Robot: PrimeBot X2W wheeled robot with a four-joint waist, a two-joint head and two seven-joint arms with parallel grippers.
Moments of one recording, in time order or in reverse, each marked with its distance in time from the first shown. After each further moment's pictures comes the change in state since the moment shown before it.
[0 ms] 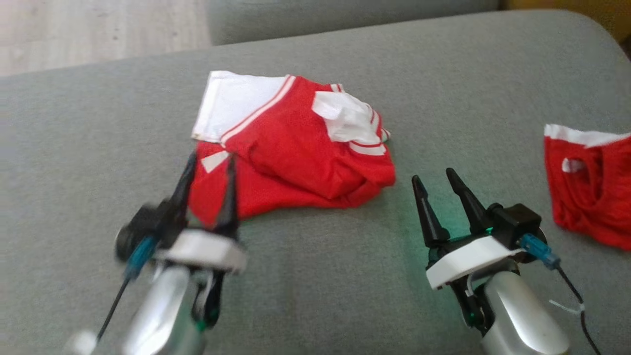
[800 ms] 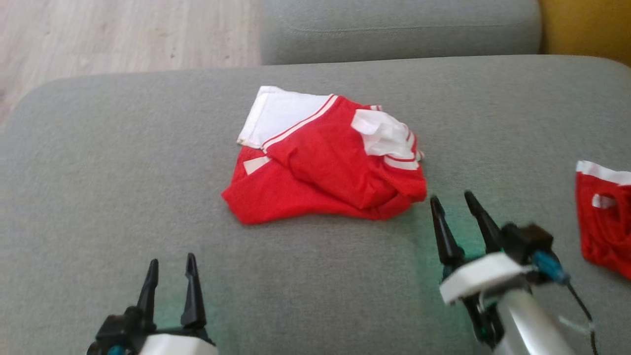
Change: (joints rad) left arm 0.431 -0.030 0.242 -0.170 0.088 -0.020 0.000; right arm 0.085 0.004 -0.088 0.022 -0.024 0.000 0.000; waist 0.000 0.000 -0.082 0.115
